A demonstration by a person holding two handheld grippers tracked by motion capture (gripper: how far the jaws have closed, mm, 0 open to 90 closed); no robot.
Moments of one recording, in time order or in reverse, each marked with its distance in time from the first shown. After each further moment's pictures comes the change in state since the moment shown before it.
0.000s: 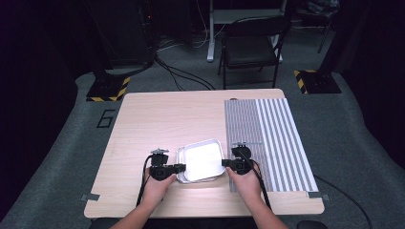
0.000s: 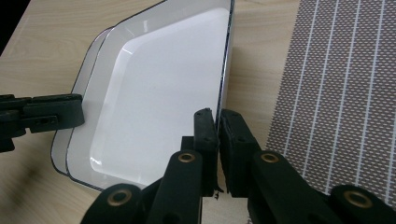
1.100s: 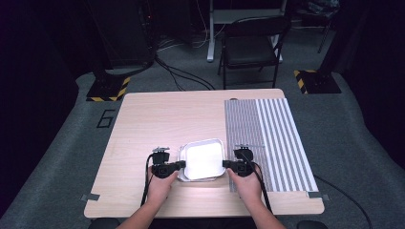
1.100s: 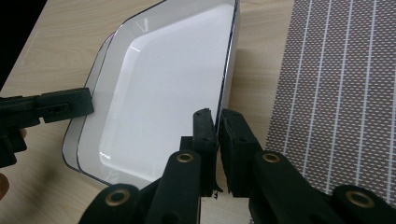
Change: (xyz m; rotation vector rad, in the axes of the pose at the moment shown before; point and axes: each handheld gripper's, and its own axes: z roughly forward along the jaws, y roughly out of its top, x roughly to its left) left arm -0.007 0.006 0.004 -0.054 0.066 -0.046; right arm -0.002 -0.006 -0.004 -0.027 0.019 0.059
